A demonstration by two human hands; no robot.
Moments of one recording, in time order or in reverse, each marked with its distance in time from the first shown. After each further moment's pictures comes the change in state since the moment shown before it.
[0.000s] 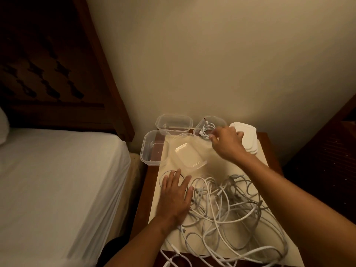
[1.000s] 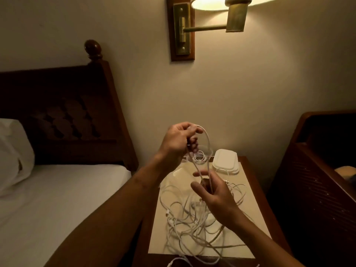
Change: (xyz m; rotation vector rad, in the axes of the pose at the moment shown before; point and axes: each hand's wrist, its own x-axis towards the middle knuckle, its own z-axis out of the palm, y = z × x) left_hand 0.022 0.171 -0.265 -1.270 -0.049 0.069; right_hand -0.211 -0.062 -0.084 1.065 -0.031 -0.241
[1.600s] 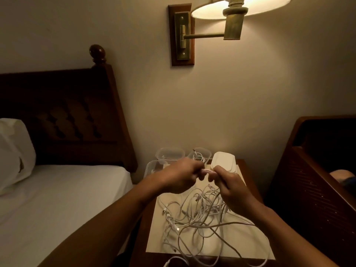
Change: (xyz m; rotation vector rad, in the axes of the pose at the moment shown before) left_hand -0.035 -0.035 -0.005 1.238 -0.425 0.062; right_hand 0.013 0.007 -0.056 -0.548 -0.031 -0.208
